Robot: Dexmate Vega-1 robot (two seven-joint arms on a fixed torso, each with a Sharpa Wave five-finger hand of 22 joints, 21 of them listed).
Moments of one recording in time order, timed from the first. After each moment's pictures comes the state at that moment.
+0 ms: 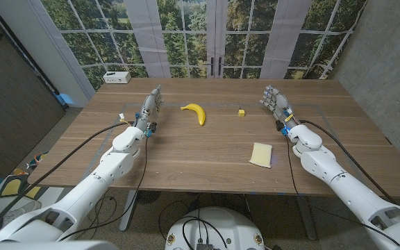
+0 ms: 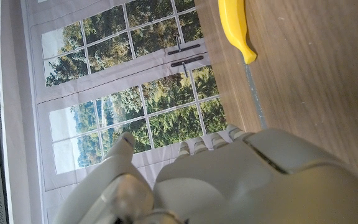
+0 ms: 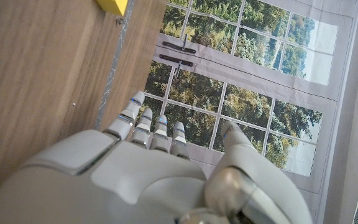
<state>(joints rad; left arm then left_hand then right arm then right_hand) 0.85 0.51 0.37 -1.31 -0.65 -0.28 -0.02 0.11 0.09 0.47 0.03 0.19 -0.17 -0.13 0.18 0.17 -0.17 -0.07 0.20 0.18 -0.17 -0.01 0.18 0.17 -0.17 0.01 0.24 0.18 -0.85 -0.52 -0.37 -1.31 0.65 0.29 0.02 0.27 0.13 0.39 0.01 0.20 0.11 -0.05 0.19 0.18 0.13 0.08 0.20 0.19 0.12 0.09 0.22 0.19 0.25 0.08 0.31 0.17</state>
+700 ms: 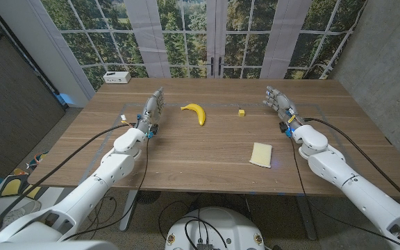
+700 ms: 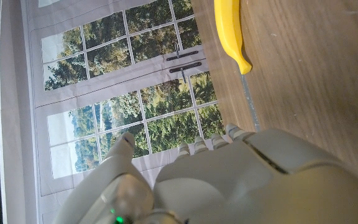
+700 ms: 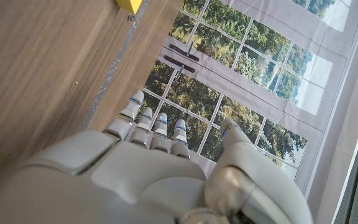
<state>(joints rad) 0.86 0.51 0.38 -1.33 -0.66 -0.27 -0.03 0.11 0.09 0.47 0.03 0.19 -0.17 -0.13 0.18 0.17 -0.17 -0.05 0.21 0.18 -0.17 -0.01 0.18 0.17 -0.17 0.03 0.24 0.19 -0.92 -0.64 -0.37 -1.48 0.51 0.23 -0.08 0.28 0.13 0.39 -0.02 0.20 0.14 -0.05 0.19 0.18 0.15 0.08 0.20 0.19 0.13 0.08 0.22 0.19 0.25 0.09 0.30 0.17</state>
